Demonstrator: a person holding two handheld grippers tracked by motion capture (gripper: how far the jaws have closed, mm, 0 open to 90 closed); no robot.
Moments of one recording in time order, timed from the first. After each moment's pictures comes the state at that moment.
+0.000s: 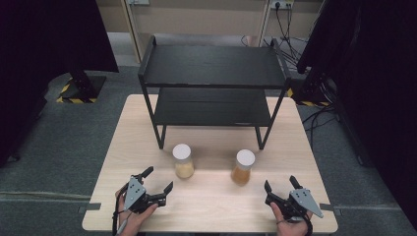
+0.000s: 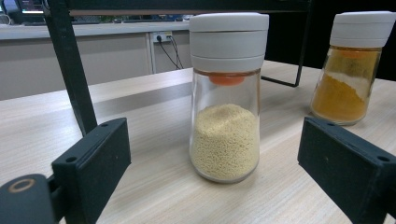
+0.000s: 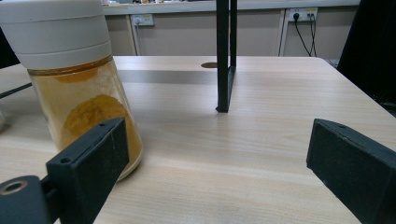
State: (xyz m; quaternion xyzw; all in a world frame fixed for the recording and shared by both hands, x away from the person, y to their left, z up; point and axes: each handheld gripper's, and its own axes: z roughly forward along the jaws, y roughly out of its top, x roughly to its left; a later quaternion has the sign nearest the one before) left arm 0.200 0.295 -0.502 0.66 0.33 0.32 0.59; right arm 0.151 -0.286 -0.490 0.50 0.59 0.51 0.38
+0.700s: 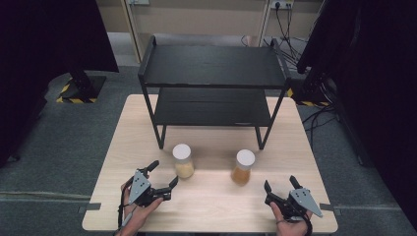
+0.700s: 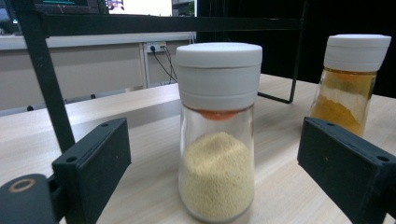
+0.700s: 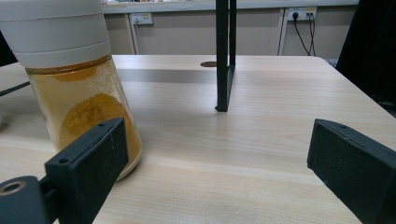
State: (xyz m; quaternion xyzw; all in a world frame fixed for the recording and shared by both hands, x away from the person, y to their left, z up) left arm 0.220 0.281 -0.493 0.66 0.31 0.31 0.61; right arm 0.151 -0.285 -0.490 0.50 0.59 0.51 0.38
